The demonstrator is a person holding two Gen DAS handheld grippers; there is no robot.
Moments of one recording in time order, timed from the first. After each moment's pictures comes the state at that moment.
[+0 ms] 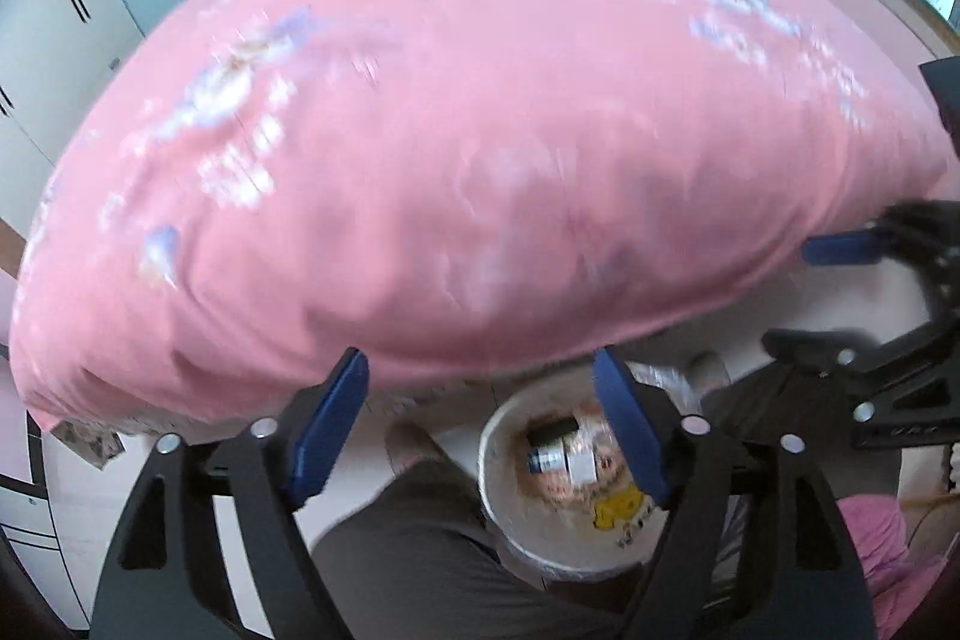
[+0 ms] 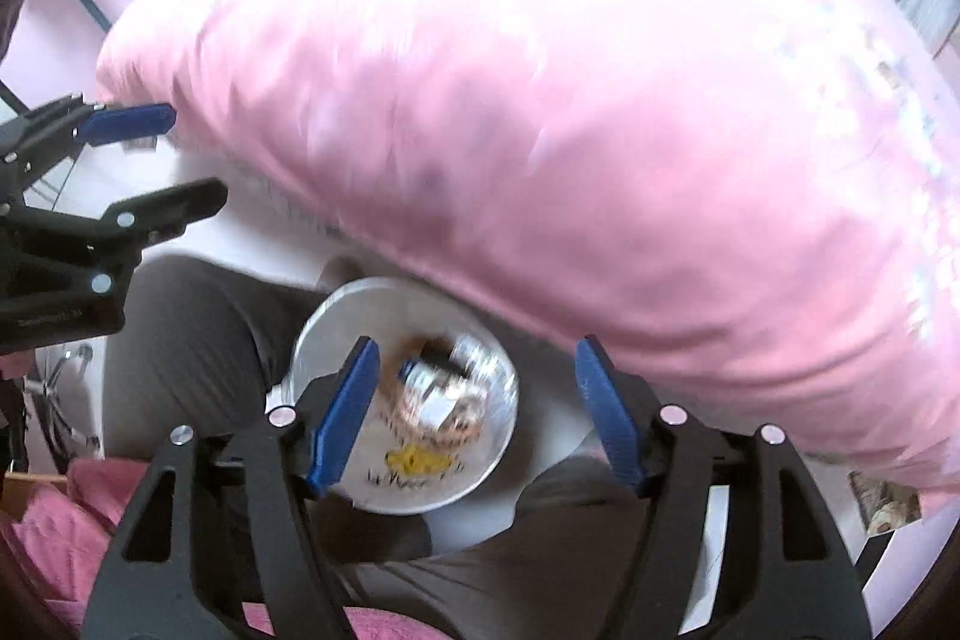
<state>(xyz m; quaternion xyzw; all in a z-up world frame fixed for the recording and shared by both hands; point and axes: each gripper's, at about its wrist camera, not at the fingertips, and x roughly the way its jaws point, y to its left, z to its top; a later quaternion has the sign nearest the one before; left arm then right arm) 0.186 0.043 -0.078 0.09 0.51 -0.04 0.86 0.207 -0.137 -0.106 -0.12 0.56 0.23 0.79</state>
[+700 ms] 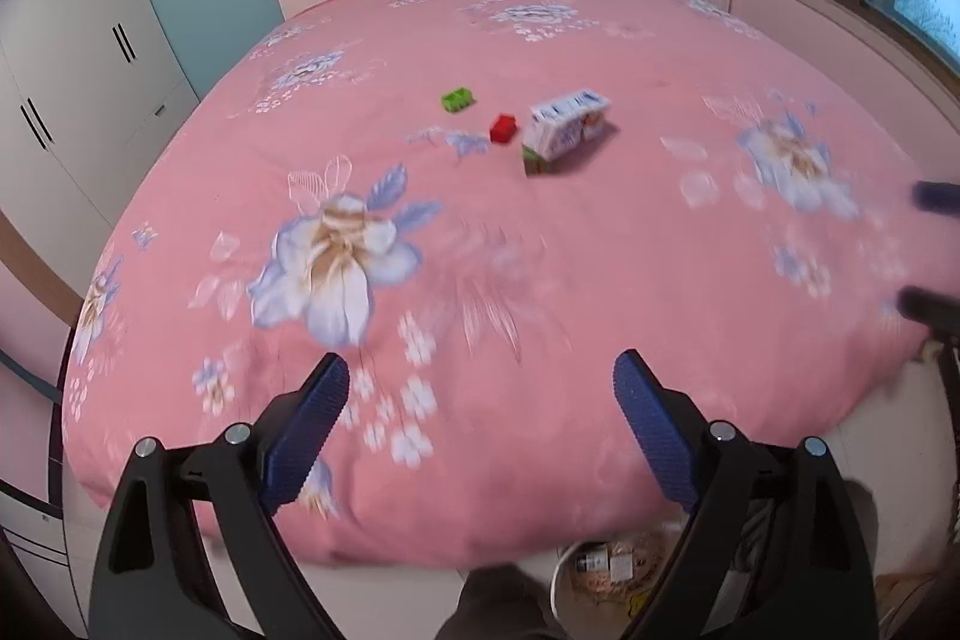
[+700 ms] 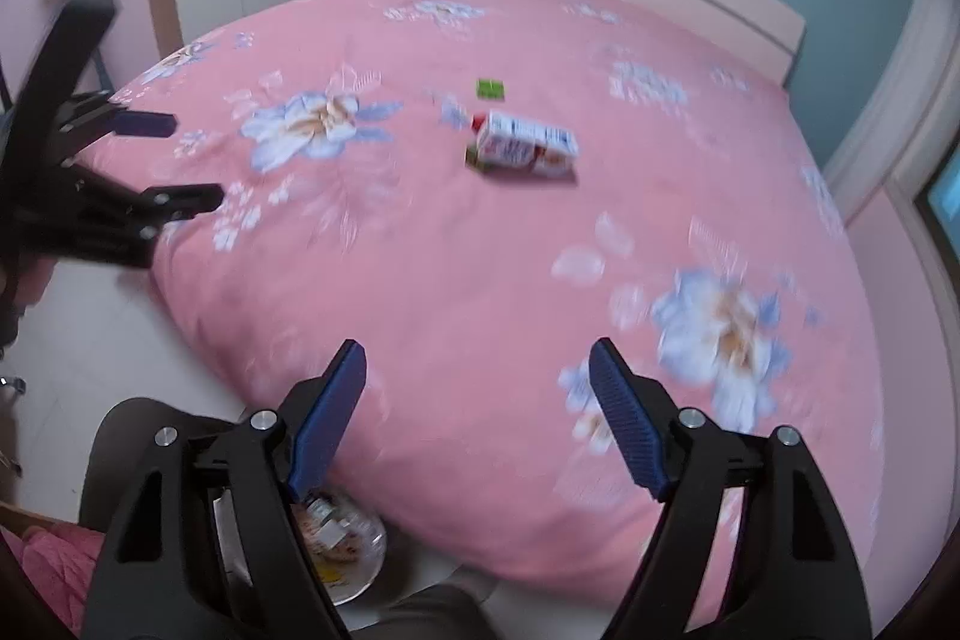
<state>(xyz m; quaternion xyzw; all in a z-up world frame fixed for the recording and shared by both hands) 0.308 0.086 0.042 0.09 0.44 -0.01 0.89 0.310 -0.131 0.065 -0.21 0.41 0.22 0.86</state>
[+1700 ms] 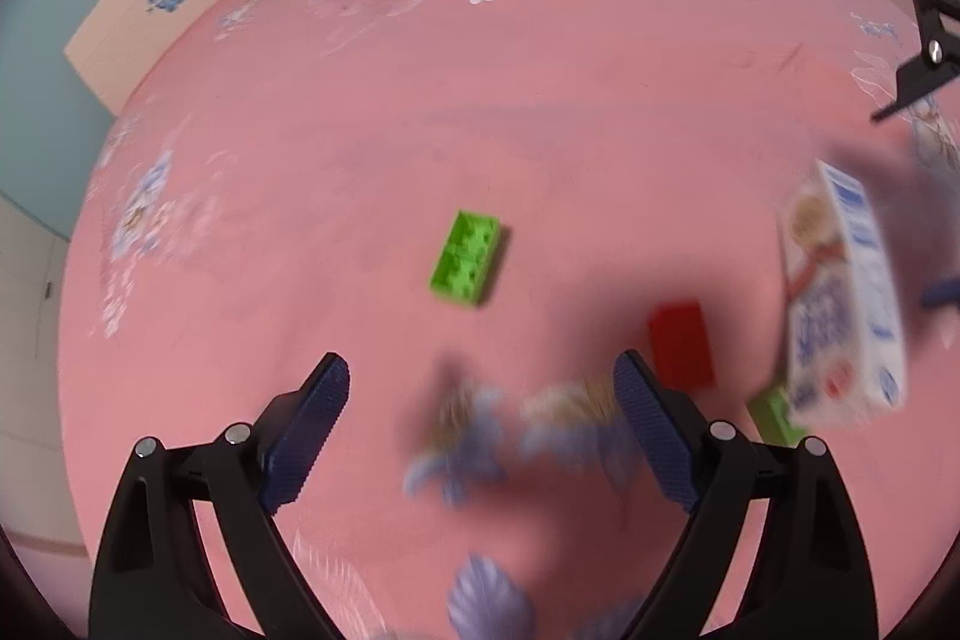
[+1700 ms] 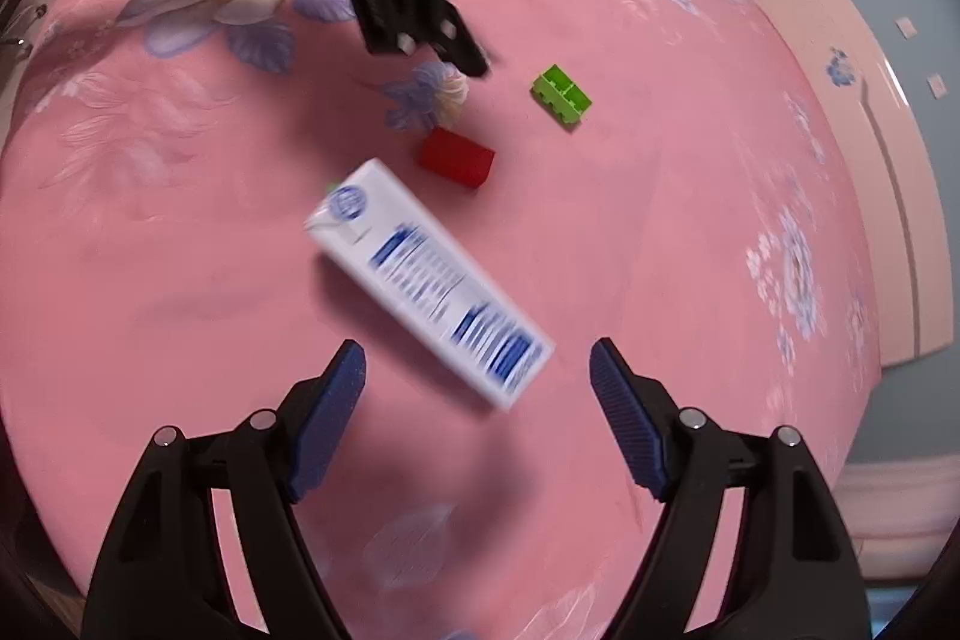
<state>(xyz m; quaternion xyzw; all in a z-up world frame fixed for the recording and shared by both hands) 0.698 0.107 -0.062 0.25 0.50 -0.17 0.81 0.631 -0.034 -0.060 -0.49 0.40 0.41 0.66</state>
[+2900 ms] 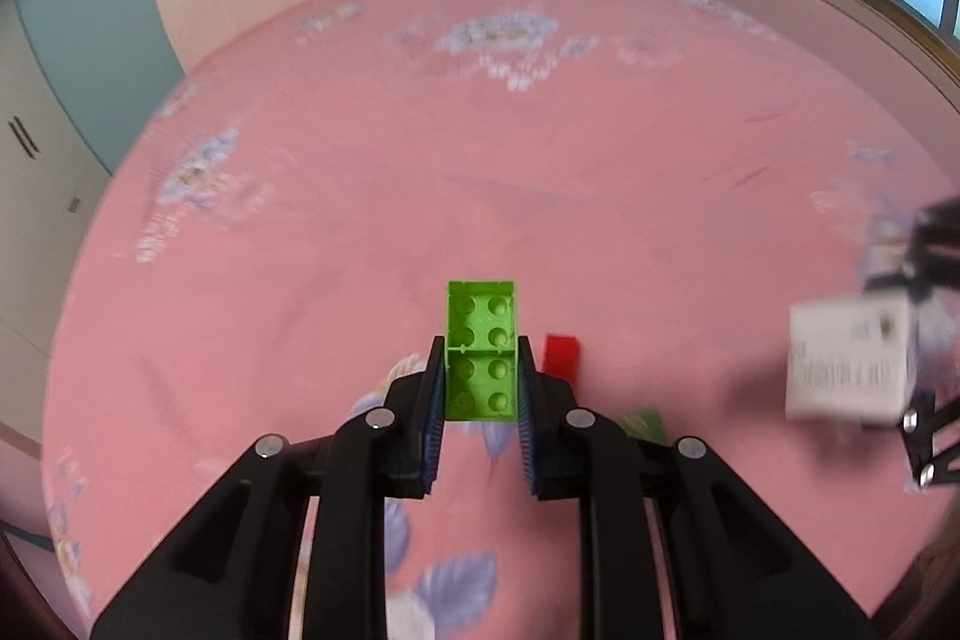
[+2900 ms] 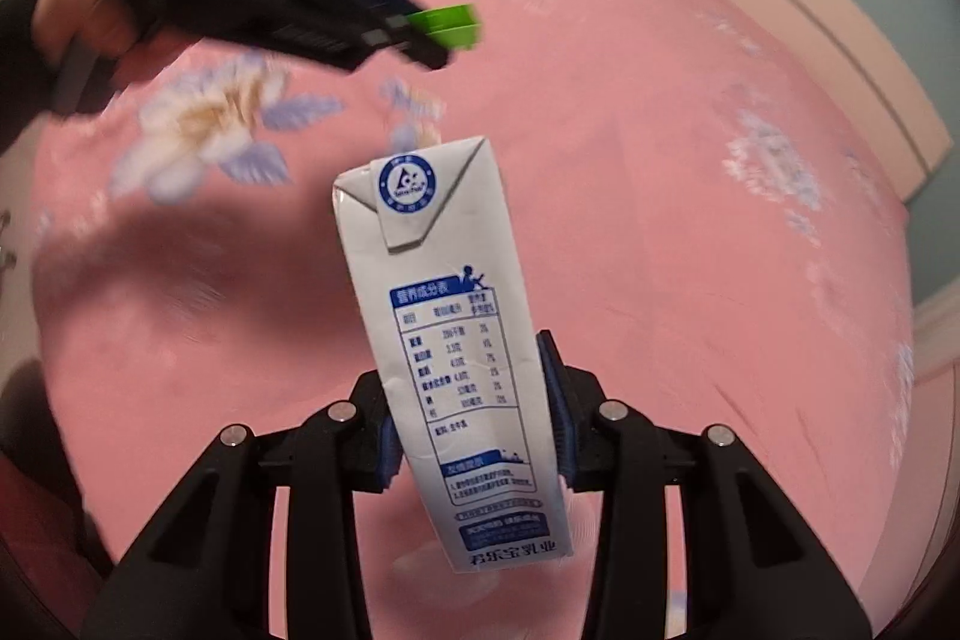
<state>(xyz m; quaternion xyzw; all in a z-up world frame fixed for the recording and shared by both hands) 0.605 0.085 0.015 0.15 0.44 -0.10 0.88 0.547 -0.068 0.001 -0.30 0.42 0.33 0.79</state>
